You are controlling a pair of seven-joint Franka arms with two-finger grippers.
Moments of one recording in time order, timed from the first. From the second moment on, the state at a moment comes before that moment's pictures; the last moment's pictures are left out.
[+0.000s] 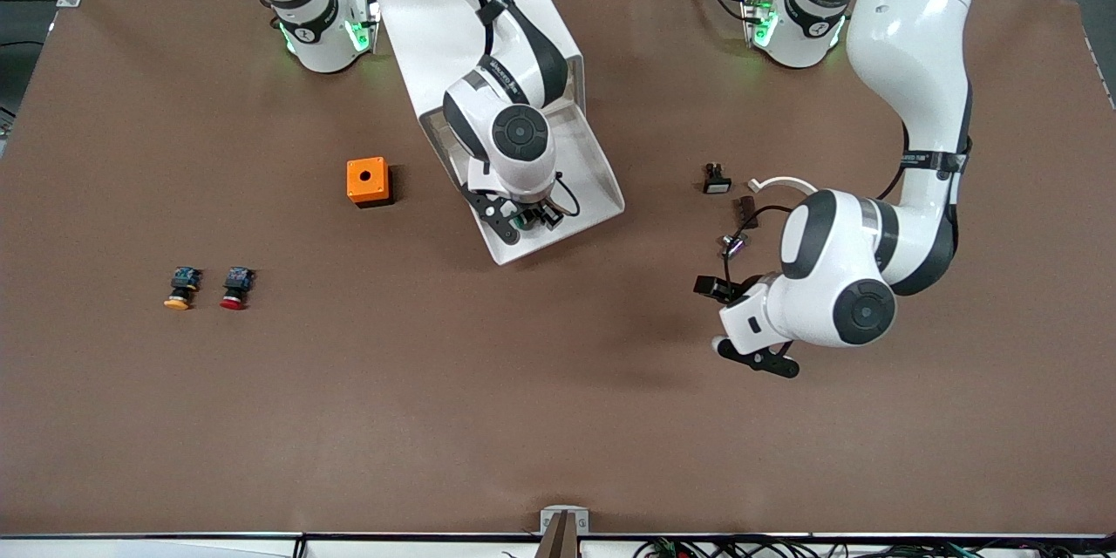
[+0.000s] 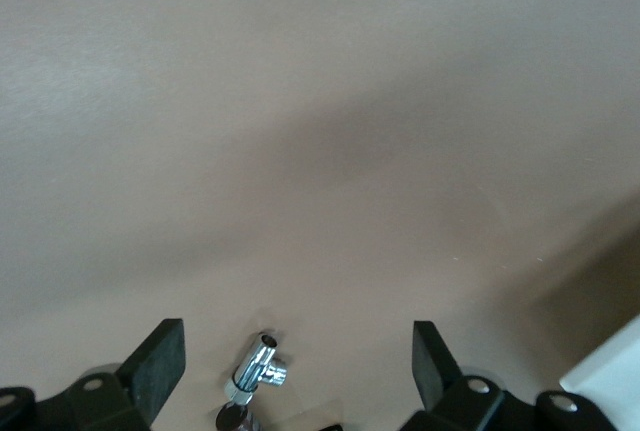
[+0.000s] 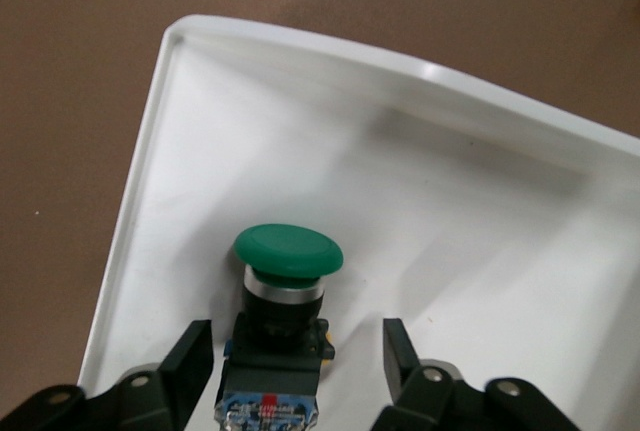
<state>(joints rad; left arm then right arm) -0.37 0.72 0.04 -1.29 -0.19 1.78 0.01 0.91 0.59 -0.14 -1.63 0.20 2.09 1.51</state>
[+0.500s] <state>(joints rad) -0.47 0.71 0.04 -1.29 -0.14 1.78 -0.34 0.91 0.60 -0.15 -1.58 0.20 2.05 1.51</state>
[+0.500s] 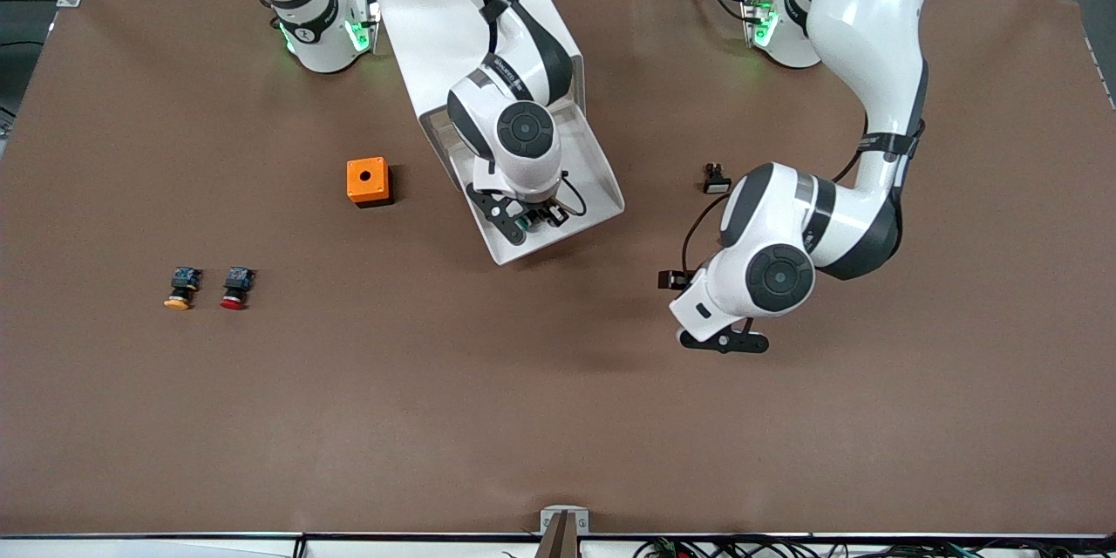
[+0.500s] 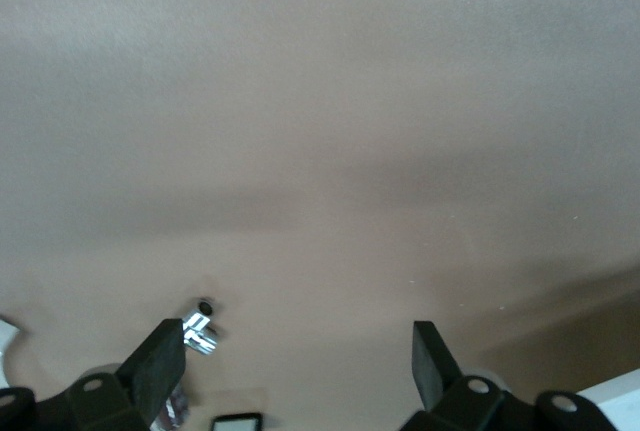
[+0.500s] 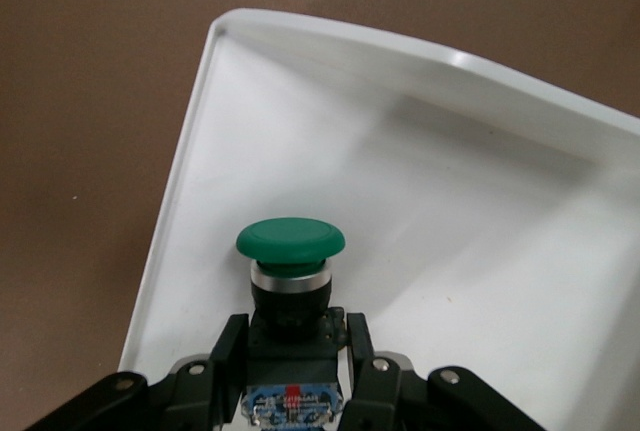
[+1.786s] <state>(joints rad) -0.78 0.81 0.03 -1.40 -0.14 2.21 -1.10 0.18 0.39 -0.19 -1.66 0.03 1.79 0.11</state>
